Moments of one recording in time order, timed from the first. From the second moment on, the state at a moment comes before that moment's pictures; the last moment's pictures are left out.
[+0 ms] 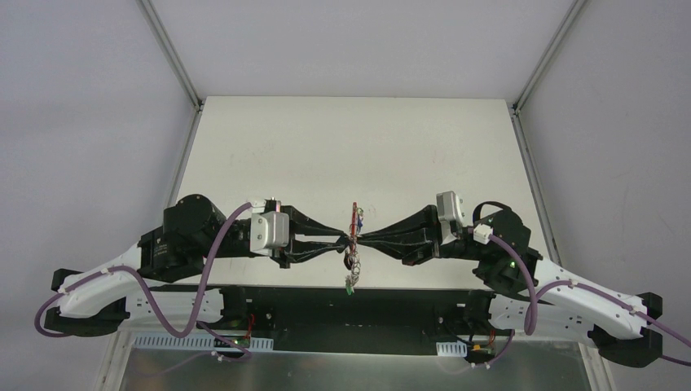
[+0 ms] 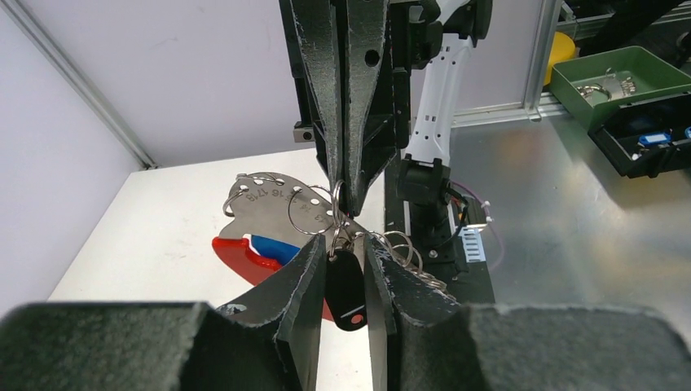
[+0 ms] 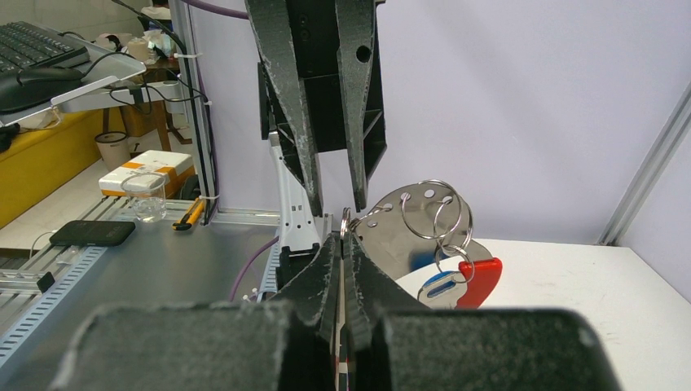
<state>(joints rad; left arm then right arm) -1.31 0.76 1.18 -0.33 0.18 0.19 1.20 0.73 0.85 0.24 -0.41 0.06</state>
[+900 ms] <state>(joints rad) -1.31 0.82 1.19 -0.32 0.21 0.23 1.20 0.71 0.76 0.42 -0.41 0.08</state>
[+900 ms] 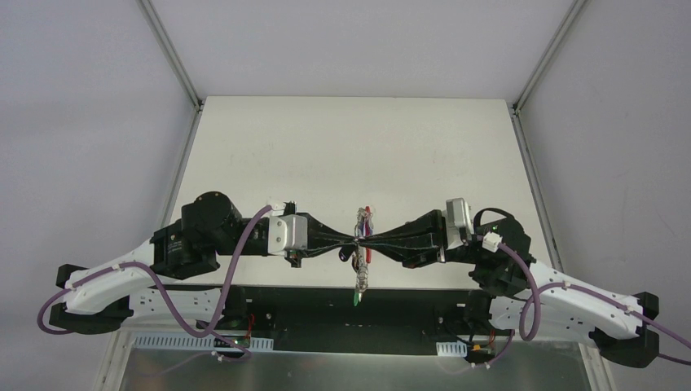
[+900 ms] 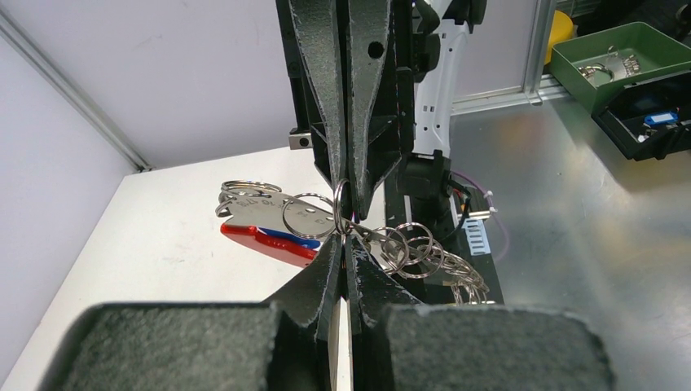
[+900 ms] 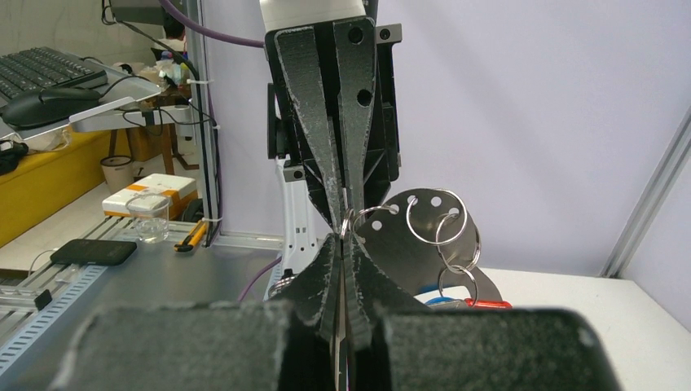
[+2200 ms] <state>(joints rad) -1.31 0.77 1.18 -0.27 0.20 0.20 1.36 0.89 0.70 0.88 -0.20 -0.18</state>
